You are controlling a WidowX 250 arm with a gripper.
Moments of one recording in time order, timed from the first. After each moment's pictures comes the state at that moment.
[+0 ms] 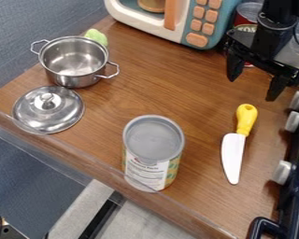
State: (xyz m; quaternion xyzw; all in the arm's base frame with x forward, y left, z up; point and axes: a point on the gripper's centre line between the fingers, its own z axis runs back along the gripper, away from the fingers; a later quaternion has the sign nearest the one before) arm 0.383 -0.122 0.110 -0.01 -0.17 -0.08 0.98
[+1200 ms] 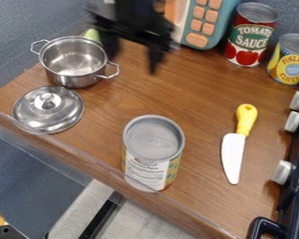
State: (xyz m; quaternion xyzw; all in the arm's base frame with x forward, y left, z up) arm 0.268 0.033 0.154 0.00 -0.20 0.08 0.98
